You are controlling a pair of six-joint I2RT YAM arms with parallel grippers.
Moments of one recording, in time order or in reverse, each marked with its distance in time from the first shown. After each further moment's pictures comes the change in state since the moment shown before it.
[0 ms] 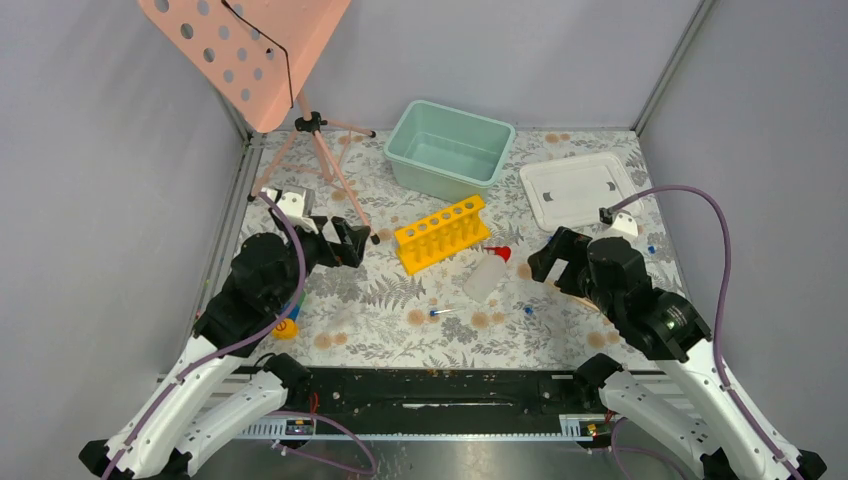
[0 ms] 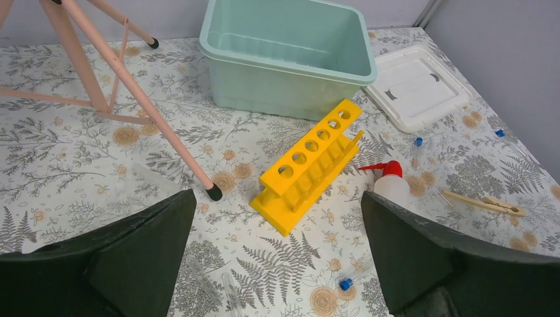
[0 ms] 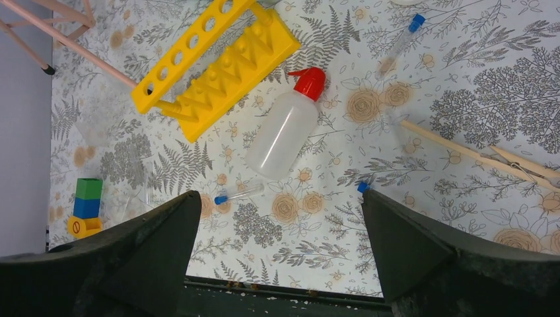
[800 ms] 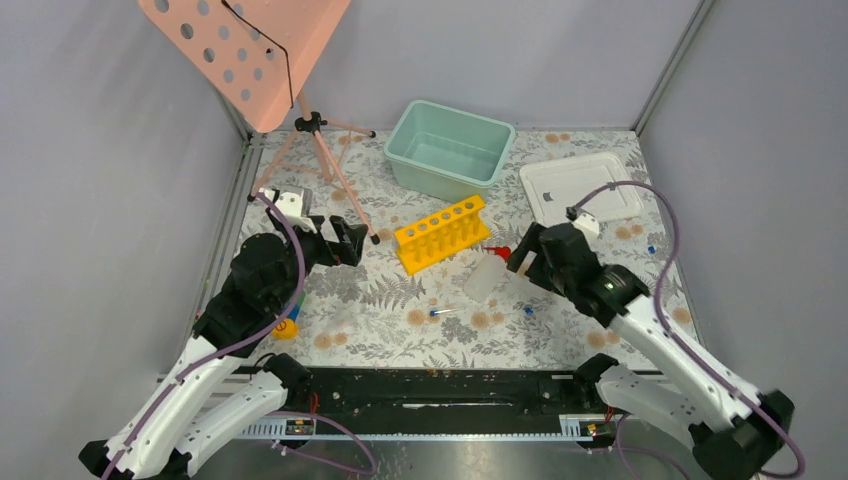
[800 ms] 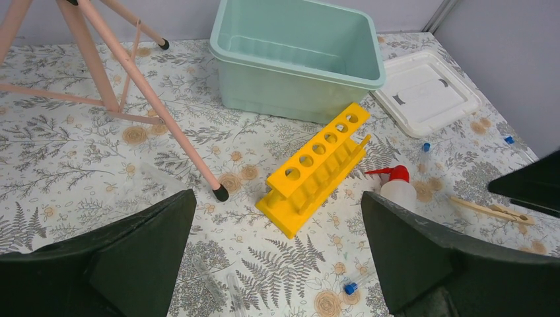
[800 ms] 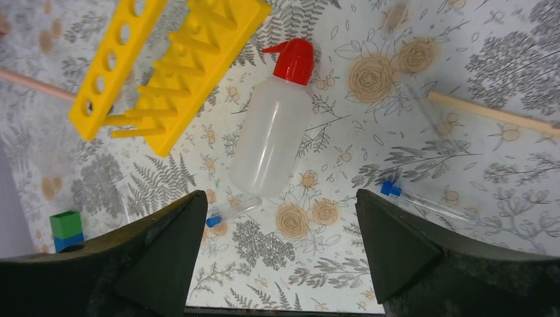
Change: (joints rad) left arm -0.001 -0.003 0.000 -0.001 -0.033 0.000; right arm 0.000 0.177 -0.134 0.156 0.002 0.159
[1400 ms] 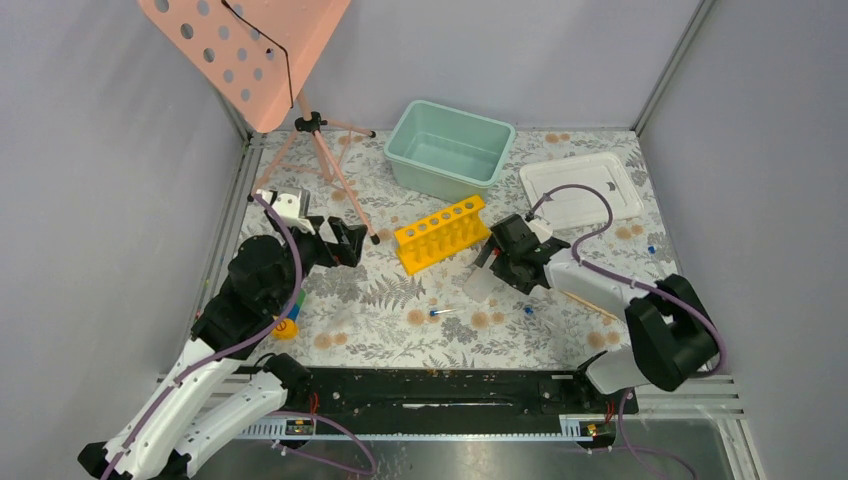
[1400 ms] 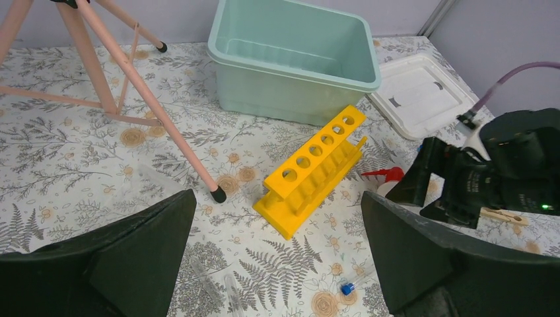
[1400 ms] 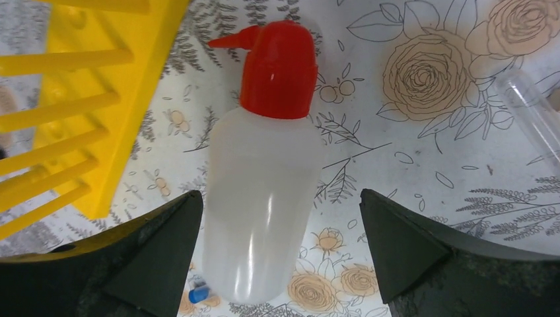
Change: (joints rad) left arm -0.005 -0.010 0.000 -0.001 0.000 -0.004; right arm -0.007 0.576 -0.013 0.308 -0.056 0.162
